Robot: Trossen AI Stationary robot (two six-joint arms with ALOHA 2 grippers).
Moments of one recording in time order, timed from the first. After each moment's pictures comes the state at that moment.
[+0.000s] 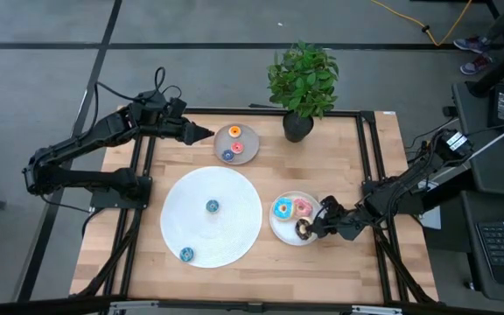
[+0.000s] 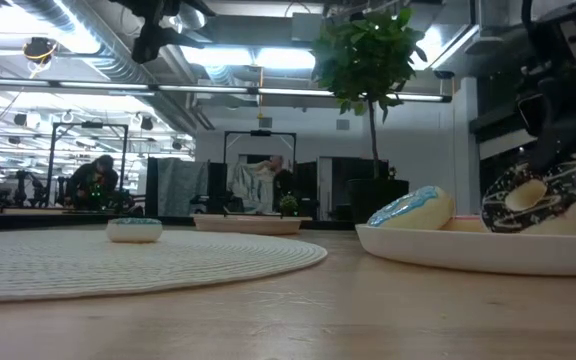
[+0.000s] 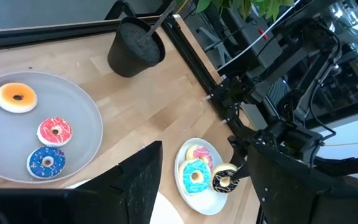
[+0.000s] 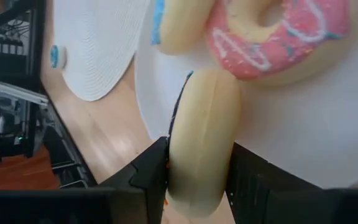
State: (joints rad) left arm 0.50 0.92 1.00 -0.49 0.27 -0.76; right arm 0.66 1.22 0.40 0.03 0.40 1.70
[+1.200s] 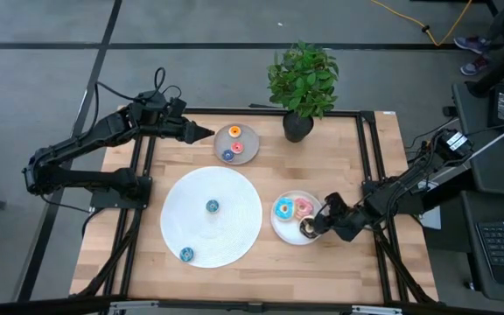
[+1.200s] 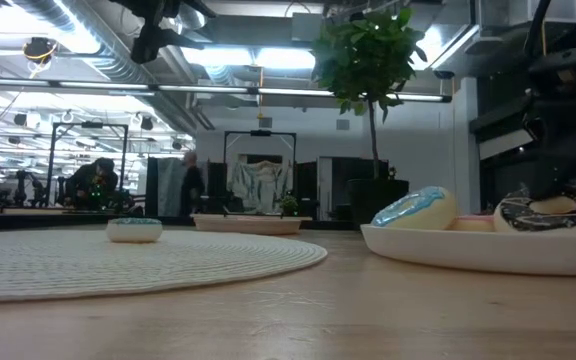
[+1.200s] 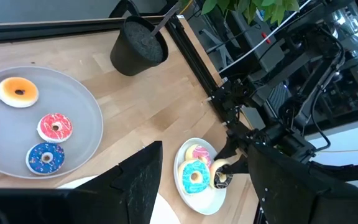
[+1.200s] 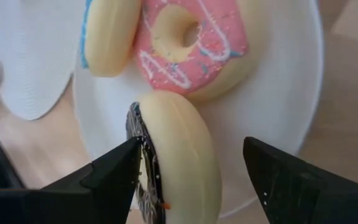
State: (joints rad) left arm 0.50 0.92 1.00 -0.49 0.26 -0.80; right arm 0.66 1.22 0.41 -0.19 0.42 1.77
